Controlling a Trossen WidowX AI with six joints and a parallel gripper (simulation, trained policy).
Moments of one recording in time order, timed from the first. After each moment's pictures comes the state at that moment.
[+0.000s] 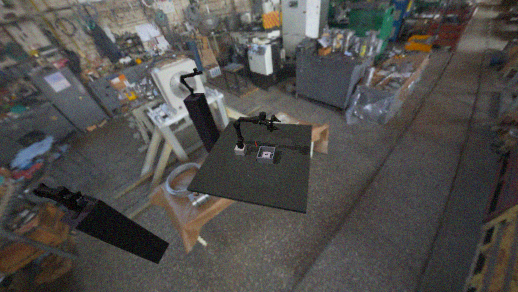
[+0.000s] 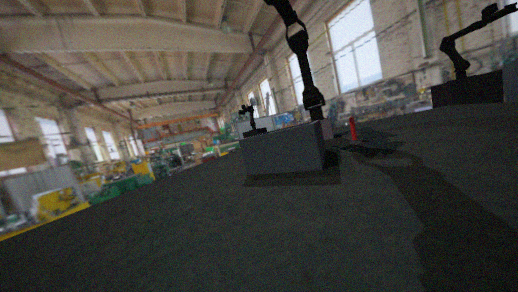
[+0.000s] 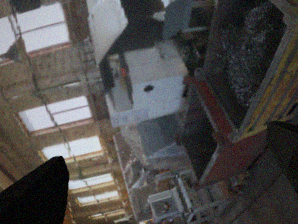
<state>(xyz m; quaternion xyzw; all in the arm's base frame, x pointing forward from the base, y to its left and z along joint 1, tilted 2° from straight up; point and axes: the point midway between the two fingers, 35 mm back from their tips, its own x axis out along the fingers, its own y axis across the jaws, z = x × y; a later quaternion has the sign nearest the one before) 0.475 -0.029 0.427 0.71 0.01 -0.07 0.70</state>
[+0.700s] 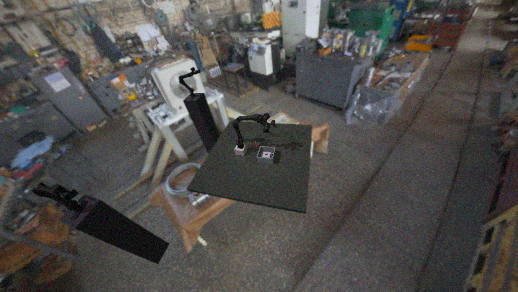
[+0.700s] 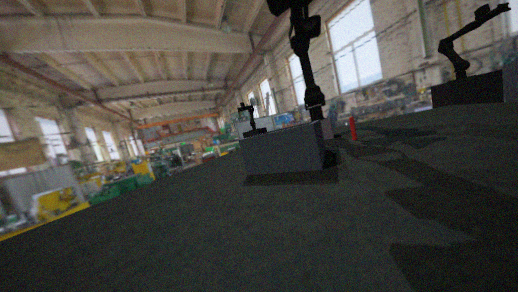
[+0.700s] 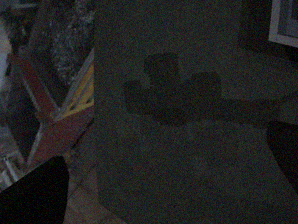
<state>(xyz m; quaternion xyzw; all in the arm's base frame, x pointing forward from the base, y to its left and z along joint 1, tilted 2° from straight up) 0.396 0.076 0.272 0.59 0.32 -0.22 0.71</state>
